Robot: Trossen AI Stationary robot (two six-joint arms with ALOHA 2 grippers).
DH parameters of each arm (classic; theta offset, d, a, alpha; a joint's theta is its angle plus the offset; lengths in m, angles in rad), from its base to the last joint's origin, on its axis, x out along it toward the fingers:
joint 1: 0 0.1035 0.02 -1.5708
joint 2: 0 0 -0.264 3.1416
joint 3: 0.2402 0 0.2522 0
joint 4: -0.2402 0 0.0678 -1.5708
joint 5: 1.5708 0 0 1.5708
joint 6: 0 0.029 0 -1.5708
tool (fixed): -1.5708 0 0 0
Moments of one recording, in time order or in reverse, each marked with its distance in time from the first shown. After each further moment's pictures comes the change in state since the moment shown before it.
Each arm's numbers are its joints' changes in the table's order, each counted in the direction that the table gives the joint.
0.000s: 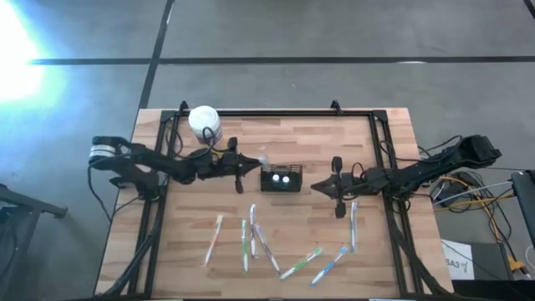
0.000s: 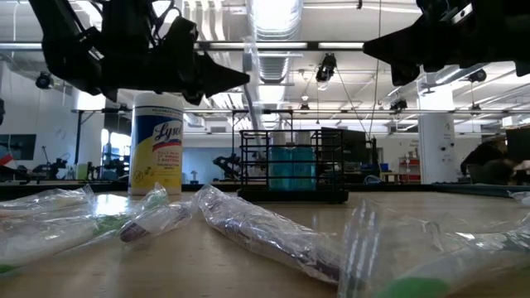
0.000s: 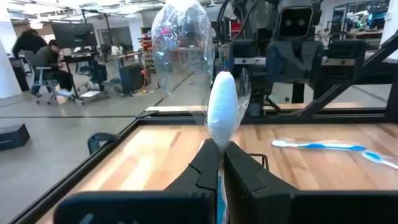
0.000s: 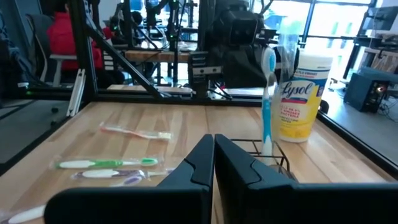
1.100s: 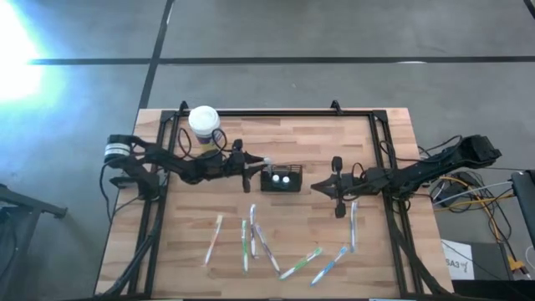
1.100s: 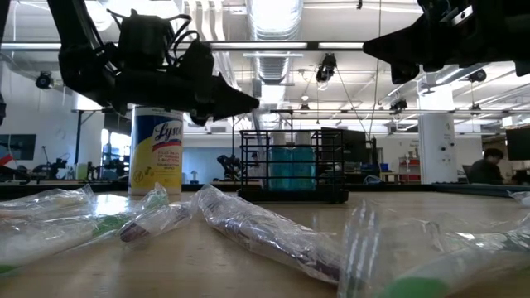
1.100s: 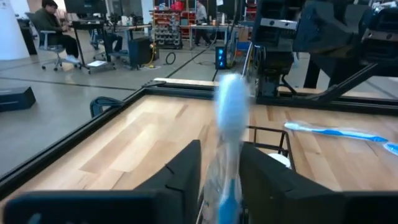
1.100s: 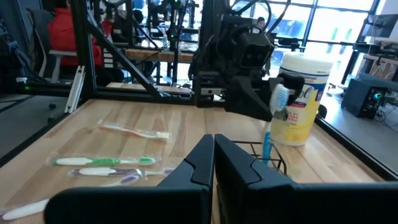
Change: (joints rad) left arm 0.016 0.127 0.042 -0.001 0.038 -0.092; right arm -0.001 0.001 0.000 0.003 0.004 -0.033
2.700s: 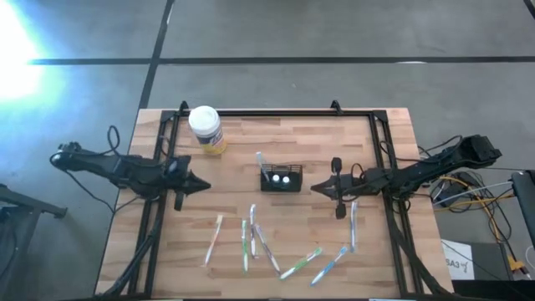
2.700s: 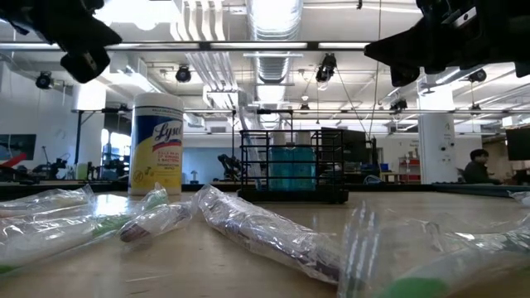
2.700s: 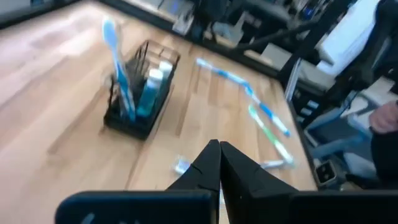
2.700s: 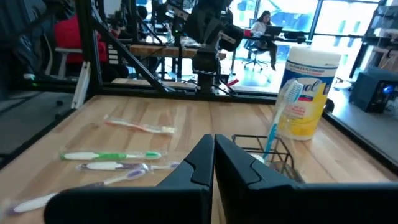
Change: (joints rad) left arm -0.416 -1.123 -0.002 -1.484 0.141 -0.493; right arm 0.000 0.000 0.000 -0.022 0.020 0.025
